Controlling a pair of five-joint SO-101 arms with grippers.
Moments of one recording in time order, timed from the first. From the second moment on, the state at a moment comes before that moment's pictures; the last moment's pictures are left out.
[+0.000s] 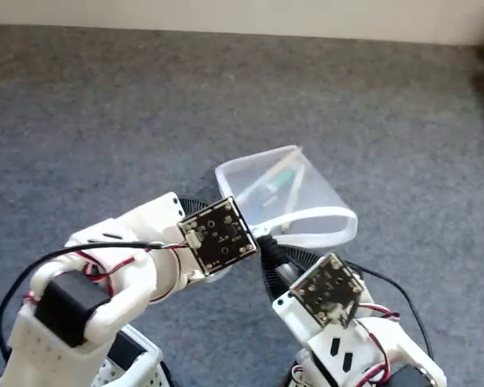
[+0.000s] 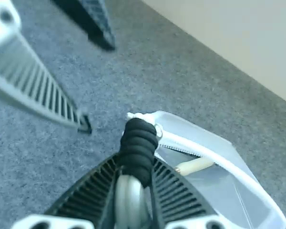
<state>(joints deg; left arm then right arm) 29.1 -59.8 28.0 83.8 -28.6 -35.3 -101.6 54.0 77.7 17.7</state>
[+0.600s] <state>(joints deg) 32.8 -61.1 48.5 61.1 -28.6 -29.7 -104.0 53.9 77.7 17.7</state>
